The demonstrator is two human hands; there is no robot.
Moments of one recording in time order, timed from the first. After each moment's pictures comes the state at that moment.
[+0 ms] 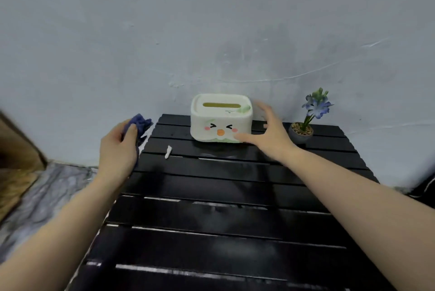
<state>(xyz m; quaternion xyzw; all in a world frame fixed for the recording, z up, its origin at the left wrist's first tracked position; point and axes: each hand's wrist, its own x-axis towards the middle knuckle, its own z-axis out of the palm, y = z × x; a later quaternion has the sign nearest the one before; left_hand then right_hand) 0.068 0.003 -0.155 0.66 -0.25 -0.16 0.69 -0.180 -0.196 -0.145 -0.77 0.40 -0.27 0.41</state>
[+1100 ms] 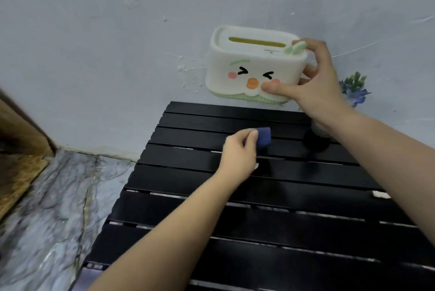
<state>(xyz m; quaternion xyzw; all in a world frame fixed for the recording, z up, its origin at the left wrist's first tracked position) -0.074 -0.101 -0.186 0.66 -0.36 -0.32 0.57 -0.169 -0.223 -0.091 -0.72 0.26 -0.44 0.47</state>
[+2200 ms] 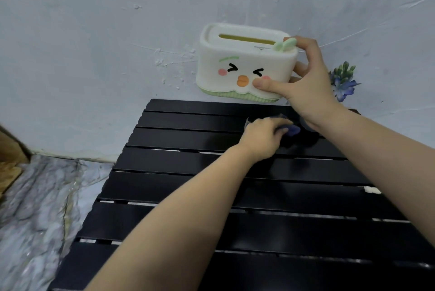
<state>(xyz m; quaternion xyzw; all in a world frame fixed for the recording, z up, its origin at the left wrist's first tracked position) -0.088 -0.197 -0.208 0.66 -0.66 -0.18 0.33 -0.177 -0.238 -0.108 -0.70 0.28 -0.45 0.49</state>
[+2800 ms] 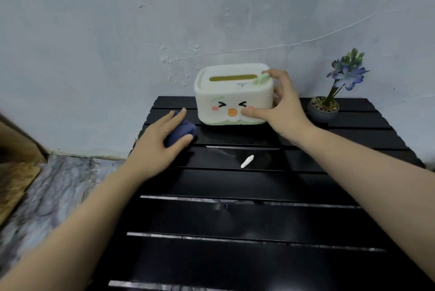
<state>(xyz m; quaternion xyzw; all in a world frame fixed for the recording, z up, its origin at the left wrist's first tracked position) 0.069 -0.039 -0.205 0.77 -0.54 -0.14 0.32 -0.157 -0.231 -0.178 -0.71 0.30 -0.39 0.50</state>
